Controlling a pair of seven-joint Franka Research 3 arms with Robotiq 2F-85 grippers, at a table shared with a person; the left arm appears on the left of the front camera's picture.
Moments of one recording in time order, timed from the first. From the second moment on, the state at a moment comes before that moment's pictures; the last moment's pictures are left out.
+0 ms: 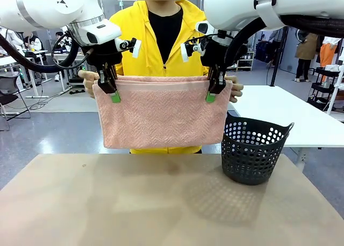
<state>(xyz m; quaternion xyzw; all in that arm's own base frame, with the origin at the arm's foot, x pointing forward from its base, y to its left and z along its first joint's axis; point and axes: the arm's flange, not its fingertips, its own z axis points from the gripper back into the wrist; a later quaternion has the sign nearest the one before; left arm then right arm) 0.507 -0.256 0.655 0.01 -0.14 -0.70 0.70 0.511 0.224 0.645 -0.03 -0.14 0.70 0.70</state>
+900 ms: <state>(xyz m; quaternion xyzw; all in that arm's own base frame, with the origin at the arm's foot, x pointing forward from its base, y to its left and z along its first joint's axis) 0.507 -0.256 0.655 0.01 -0.14 -0.70 0.70 0.509 0.224 0.646 -0.03 -0.14 0.70 0.70</state>
